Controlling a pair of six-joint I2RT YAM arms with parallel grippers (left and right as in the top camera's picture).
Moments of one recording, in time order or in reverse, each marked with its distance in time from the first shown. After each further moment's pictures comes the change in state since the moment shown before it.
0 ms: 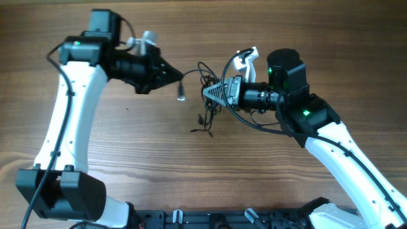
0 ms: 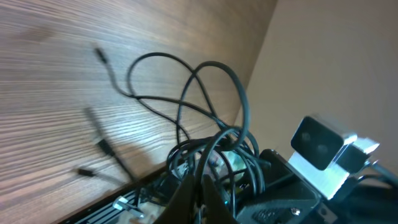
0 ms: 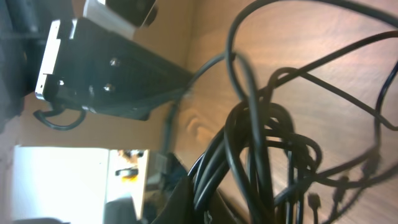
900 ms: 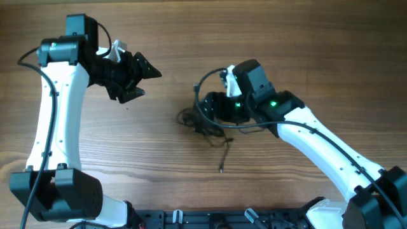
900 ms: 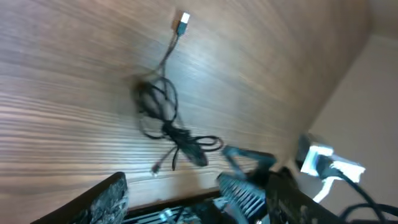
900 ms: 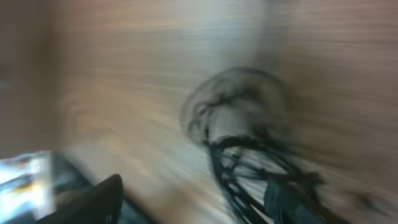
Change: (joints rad) left arm 0.089 0.000 0.000 -0.100 -0.316 -0.005; right arm 0.099 0.201 0.038 -0.314 0.340 -0.248
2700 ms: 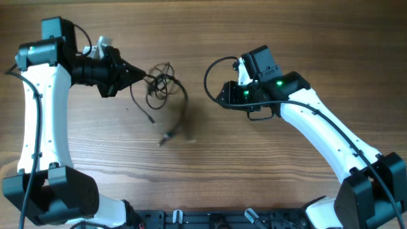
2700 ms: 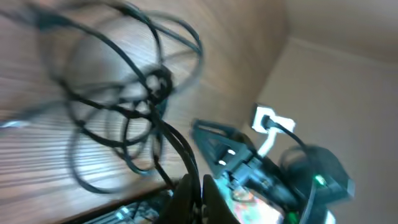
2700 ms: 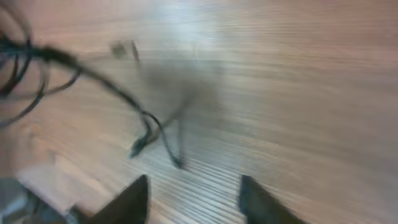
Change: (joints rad) left arm 0.138 0.000 -0.002 0.008 0.288 0.048; right arm -0.099 0.097 0.124 -0.104 0.008 -0.131
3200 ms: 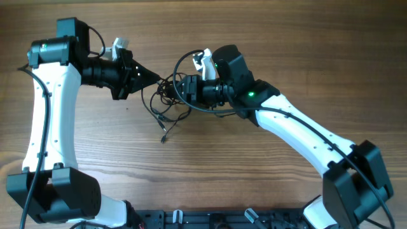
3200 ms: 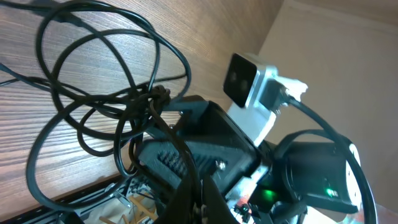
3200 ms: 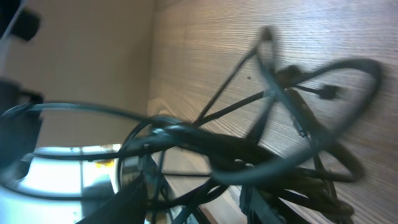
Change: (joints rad) left arm -0.070 0.000 0.001 -0.066 0.068 0.031; right arm 0.164 0.085 -0.014 0.519 -0.261 0.374
